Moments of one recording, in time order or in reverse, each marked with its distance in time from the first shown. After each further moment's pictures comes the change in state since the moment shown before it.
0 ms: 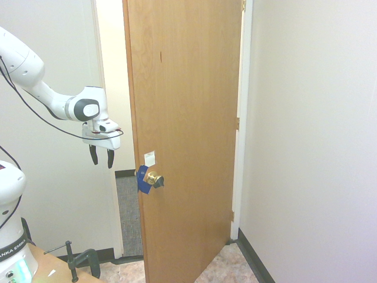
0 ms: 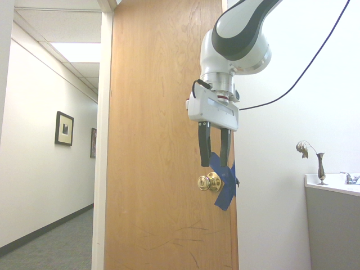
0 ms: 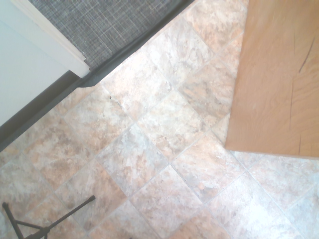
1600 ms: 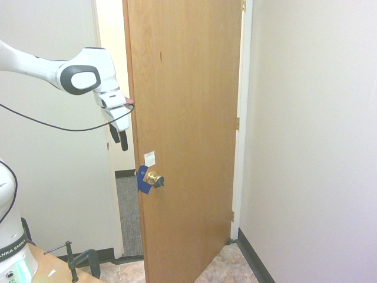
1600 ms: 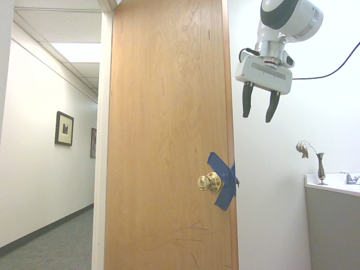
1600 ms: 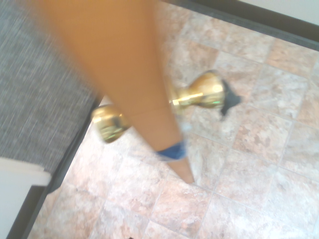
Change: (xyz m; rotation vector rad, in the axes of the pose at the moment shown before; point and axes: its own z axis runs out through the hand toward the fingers) arm 0.069 0.188 -0.142 0.154 0.123 0.510
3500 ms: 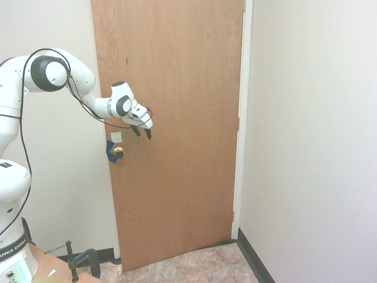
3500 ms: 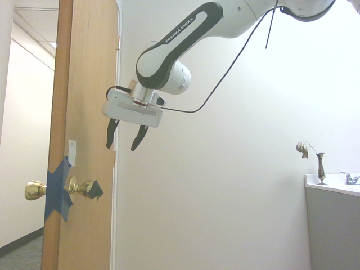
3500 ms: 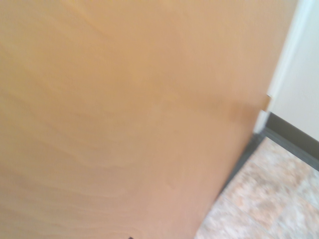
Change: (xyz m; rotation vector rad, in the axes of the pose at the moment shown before) arm -0.139 -0.372 0.163 0.271 0.141 -0.384
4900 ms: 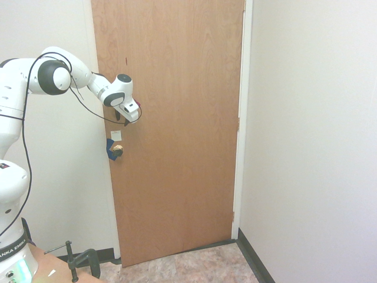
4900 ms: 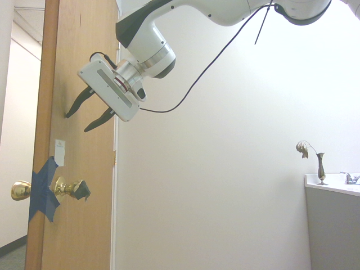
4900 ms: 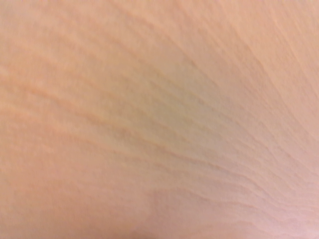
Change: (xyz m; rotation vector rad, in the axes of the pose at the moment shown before) arm -0.033 -0.054 -0.028 0.276 -0.467 0.118
